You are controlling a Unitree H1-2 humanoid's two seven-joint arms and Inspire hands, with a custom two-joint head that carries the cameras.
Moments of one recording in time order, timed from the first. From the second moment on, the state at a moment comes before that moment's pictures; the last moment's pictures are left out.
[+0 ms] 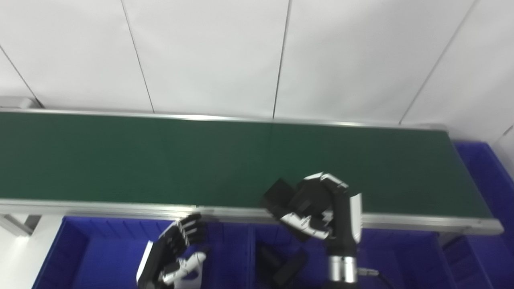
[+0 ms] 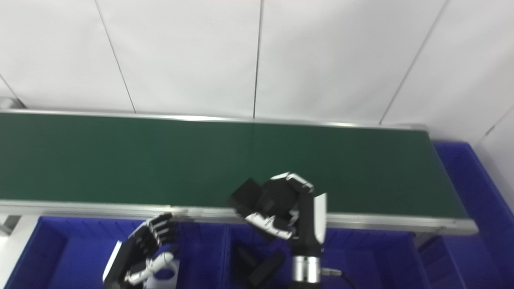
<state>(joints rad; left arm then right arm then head) 0.31 0.00 -0.07 0.07 -0.14 -0.24 -0.14 0.13 0.08 0.20 -0.02 -0.39 -0.39 -0.38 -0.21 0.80</state>
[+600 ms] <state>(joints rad) 0.34 0.02 -0.08 -0.01 -0.16 -0.17 -0.17 0.23 0.00 0.00 0.25 -0.27 -0.39 -0.39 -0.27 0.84</state>
